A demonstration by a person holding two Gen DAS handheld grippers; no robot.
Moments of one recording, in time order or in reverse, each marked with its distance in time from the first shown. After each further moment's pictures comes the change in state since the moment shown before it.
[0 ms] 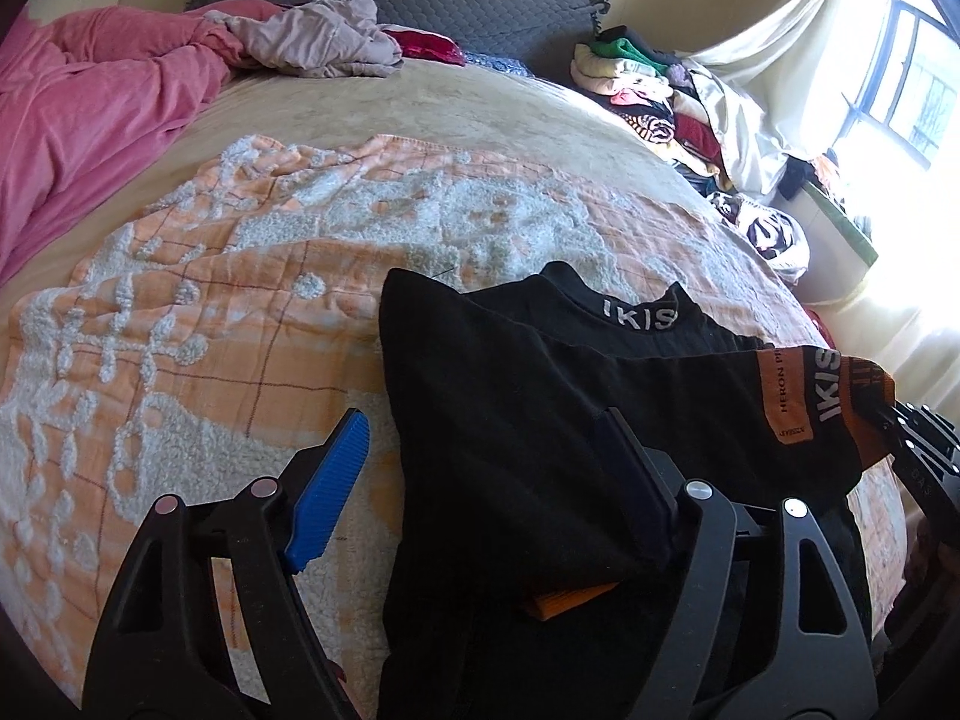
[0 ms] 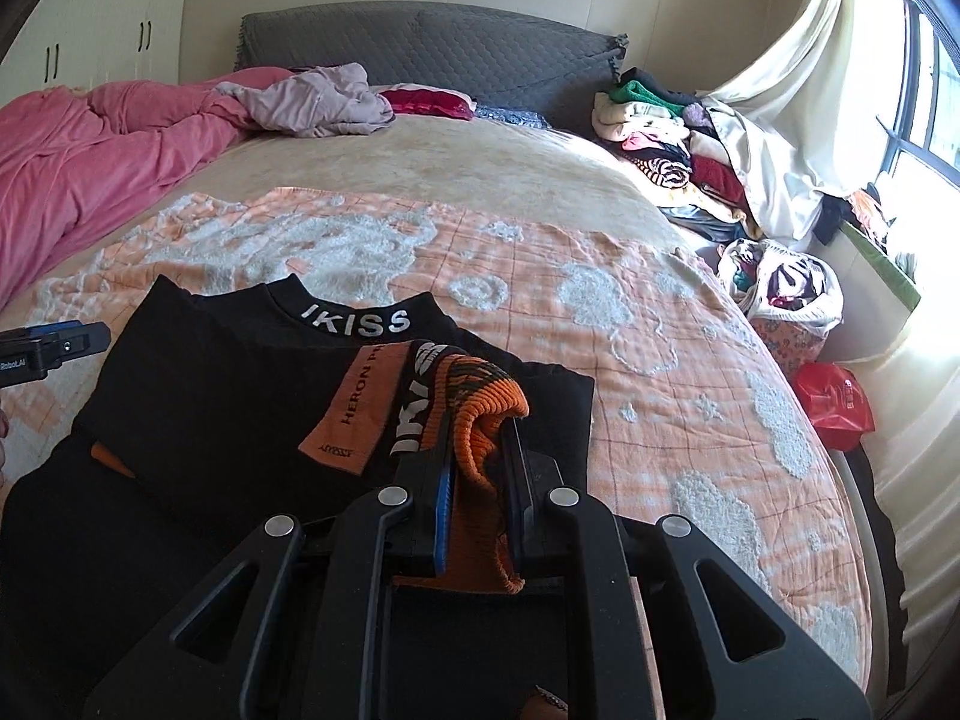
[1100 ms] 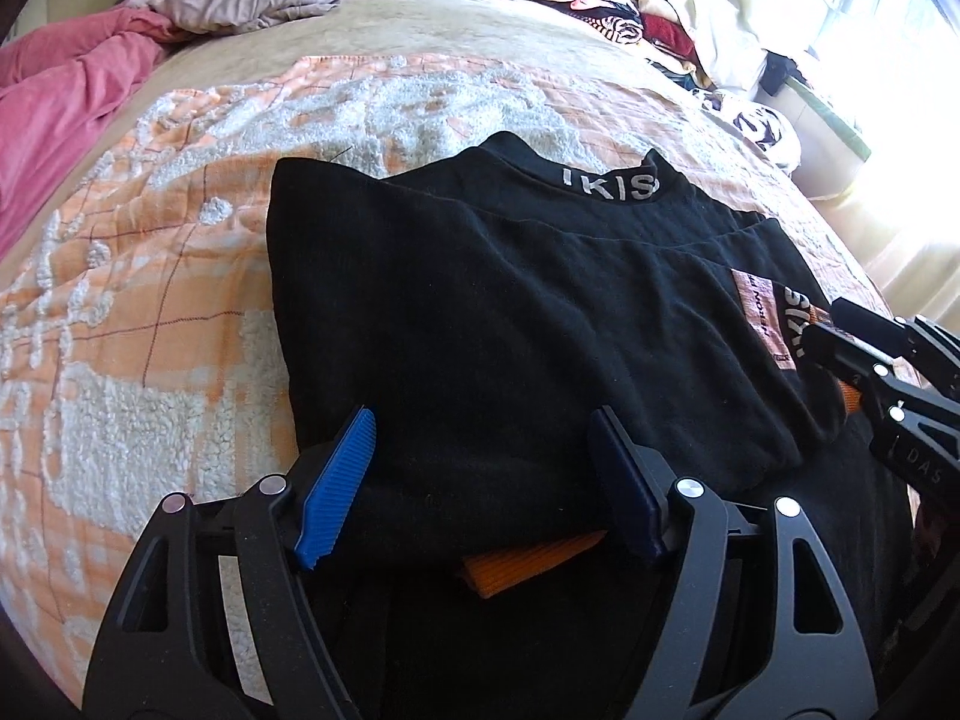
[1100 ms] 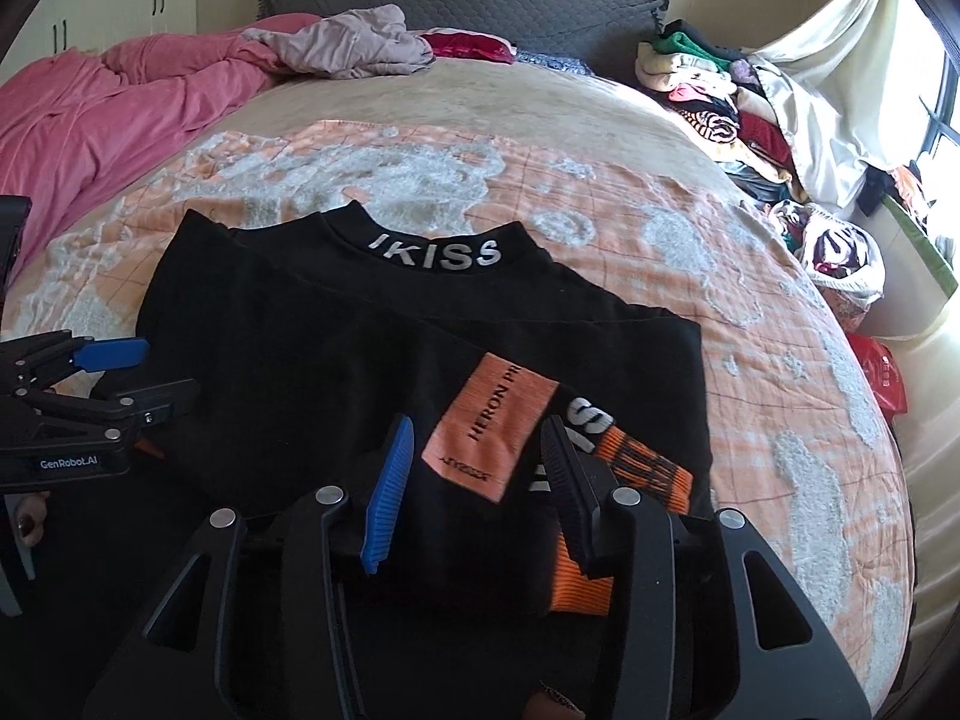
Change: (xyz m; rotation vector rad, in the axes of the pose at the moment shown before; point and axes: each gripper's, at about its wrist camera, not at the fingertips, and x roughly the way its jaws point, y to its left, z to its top) left arm 0.043 -0.026 -0.029 0.127 0.190 0.005; right arm 0.042 0.055 -0.005 -0.031 0.142 0.109
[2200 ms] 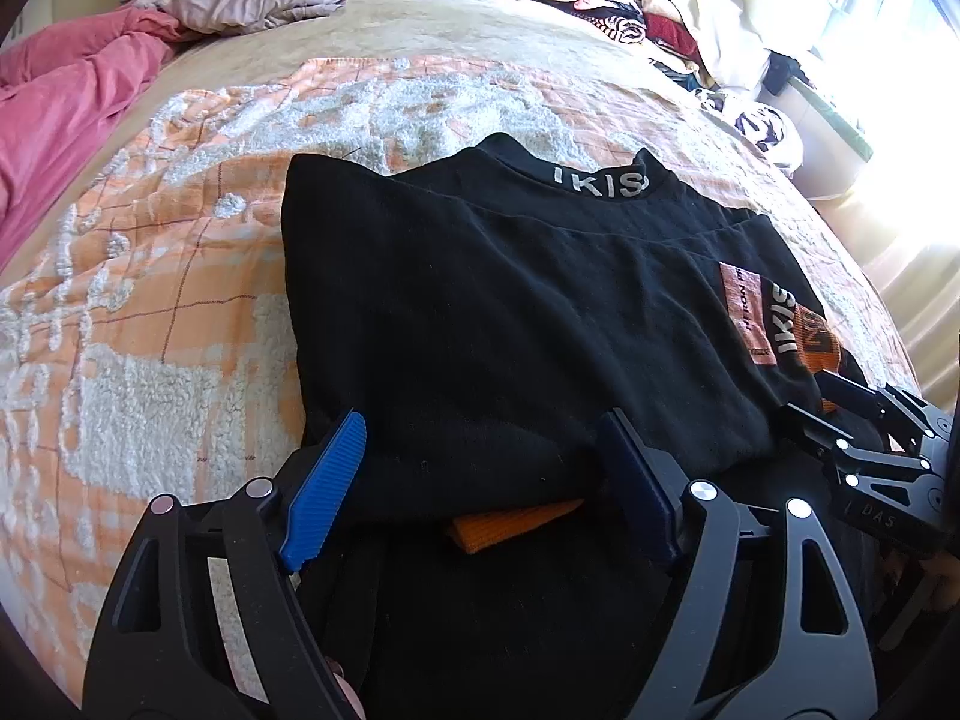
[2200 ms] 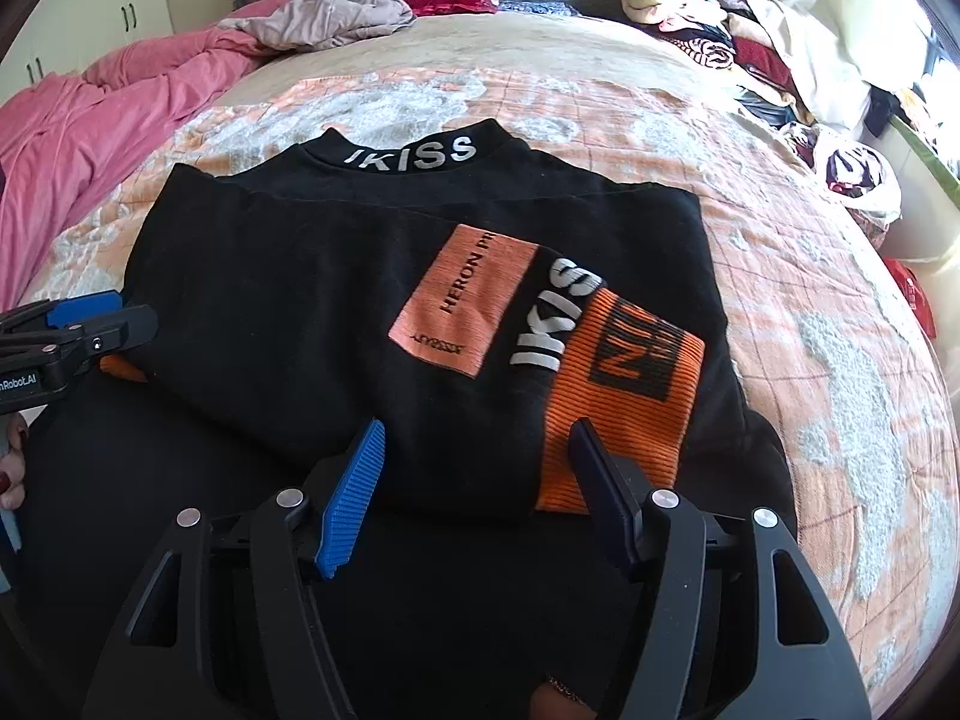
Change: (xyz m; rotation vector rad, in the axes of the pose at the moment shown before) left arm -0.017 -0.009 -0.006 -0.006 0.005 0.018; right arm 0.003 -0.031 -0.045 0.128 0.092 0.058
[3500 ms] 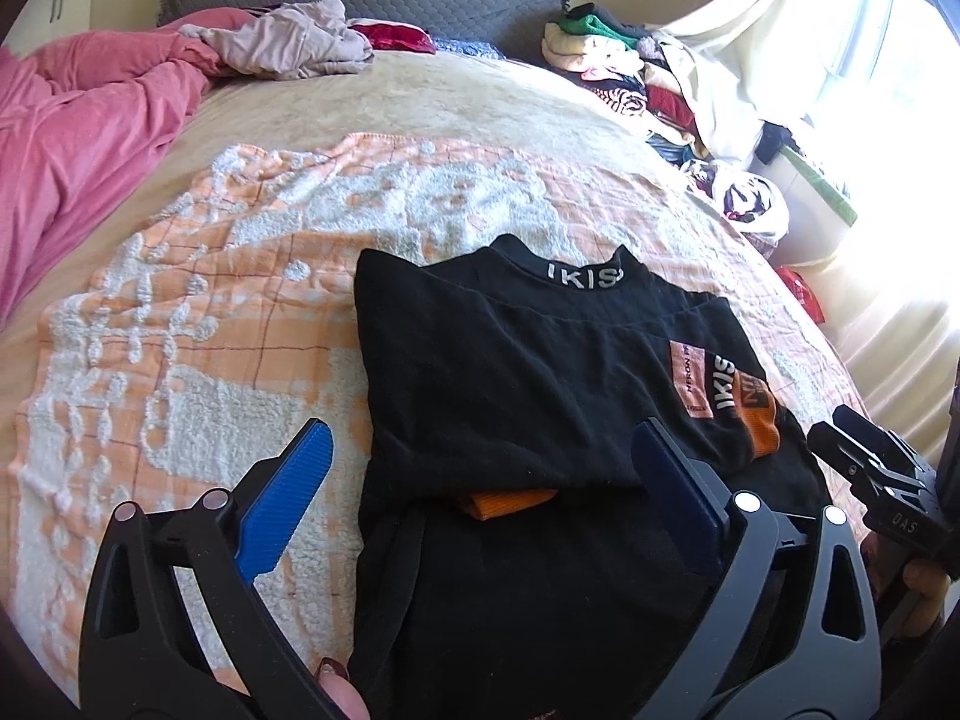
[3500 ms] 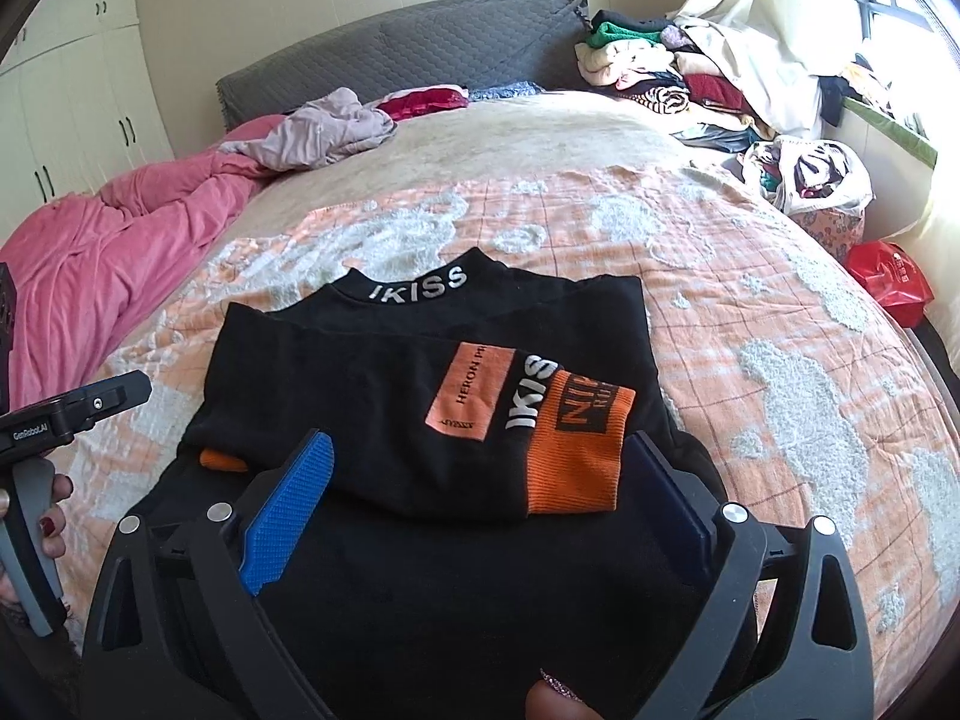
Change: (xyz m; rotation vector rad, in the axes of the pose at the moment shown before) left arm -0.077 0.011 0.005 -0.073 -0.150 -0.021; right arm -0.091 -0.009 -0.002 0.140 -0.236 0.068
